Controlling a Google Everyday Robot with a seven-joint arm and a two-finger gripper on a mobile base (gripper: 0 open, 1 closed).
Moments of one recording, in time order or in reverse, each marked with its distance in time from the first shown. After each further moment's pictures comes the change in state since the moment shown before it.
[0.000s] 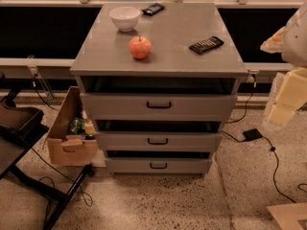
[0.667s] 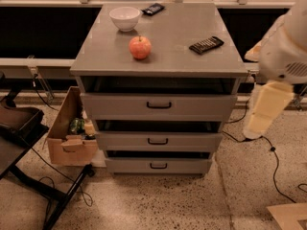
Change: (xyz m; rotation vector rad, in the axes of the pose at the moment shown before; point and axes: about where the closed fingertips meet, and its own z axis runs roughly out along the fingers) arm -0.015 0.005 0.025 0.014 0.023 -0.029
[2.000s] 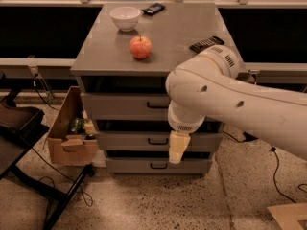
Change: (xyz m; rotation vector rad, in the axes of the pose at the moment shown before) arm -0.094 0.018 0.217 0.048 0.040 -0.103
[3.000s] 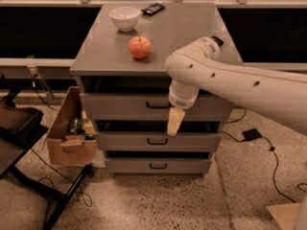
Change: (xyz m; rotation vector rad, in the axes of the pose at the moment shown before) arm 0.005 -0.098 0.088 -0.007 0.029 0.129
